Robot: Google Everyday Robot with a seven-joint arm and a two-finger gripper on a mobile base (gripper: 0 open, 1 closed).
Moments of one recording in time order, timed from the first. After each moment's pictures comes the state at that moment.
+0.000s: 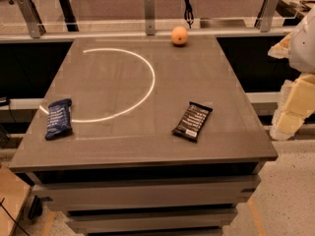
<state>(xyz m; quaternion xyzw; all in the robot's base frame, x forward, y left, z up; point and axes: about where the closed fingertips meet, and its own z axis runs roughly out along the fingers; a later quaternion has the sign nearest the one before) 0.438 -0.217 0.976 -0.60 0.78 -0.03 0.16</state>
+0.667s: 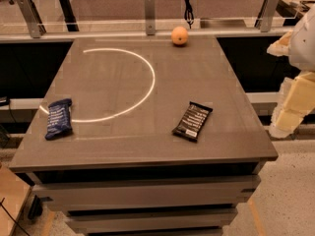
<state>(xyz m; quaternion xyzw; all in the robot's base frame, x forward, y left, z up) 0.442 -0.216 0.978 -0.61 0.78 -0.03 0.17</state>
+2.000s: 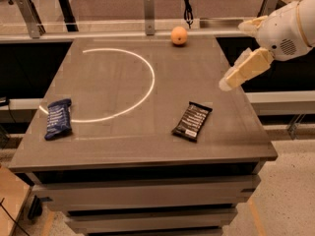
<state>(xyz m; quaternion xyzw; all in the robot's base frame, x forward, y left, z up) 0.568 -0.173 0.976 -0.54 0.73 0.10 0.41</state>
